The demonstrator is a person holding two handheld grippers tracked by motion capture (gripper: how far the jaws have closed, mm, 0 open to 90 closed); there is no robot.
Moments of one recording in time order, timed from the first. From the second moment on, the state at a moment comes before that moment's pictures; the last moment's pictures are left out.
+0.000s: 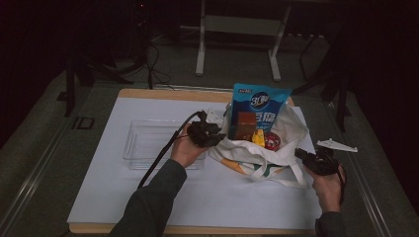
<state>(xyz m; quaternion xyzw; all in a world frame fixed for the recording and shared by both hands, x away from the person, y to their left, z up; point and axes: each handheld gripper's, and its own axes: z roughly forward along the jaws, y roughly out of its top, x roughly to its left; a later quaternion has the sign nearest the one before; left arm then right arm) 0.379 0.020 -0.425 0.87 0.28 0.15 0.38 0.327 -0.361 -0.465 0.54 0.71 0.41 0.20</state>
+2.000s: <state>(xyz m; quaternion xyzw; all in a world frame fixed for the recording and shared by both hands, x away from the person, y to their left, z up) 0.401 0.023 -0.418 0.84 0.32 0.18 0.40 0.353 -0.366 -0.439 0.55 0.69 0.39 0.26</state>
